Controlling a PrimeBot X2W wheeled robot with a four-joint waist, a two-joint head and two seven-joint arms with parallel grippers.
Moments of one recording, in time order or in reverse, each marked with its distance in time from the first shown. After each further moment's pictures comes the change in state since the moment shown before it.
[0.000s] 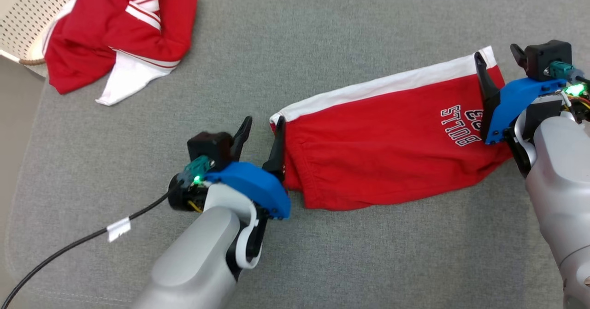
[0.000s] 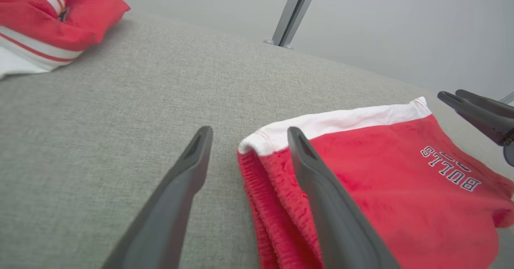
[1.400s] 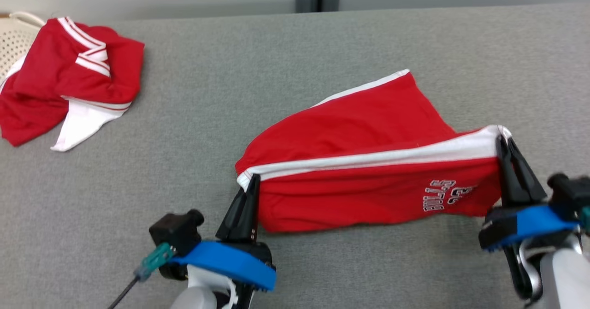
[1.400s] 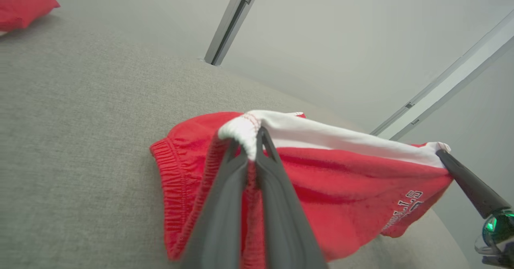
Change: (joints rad) left arm 0.474 -0.054 0.321 -0.392 0.212 -0.188 0.033; right arm 0.775 0.140 -0.174 -0.988 0.092 0.000 0.047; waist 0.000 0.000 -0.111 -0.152
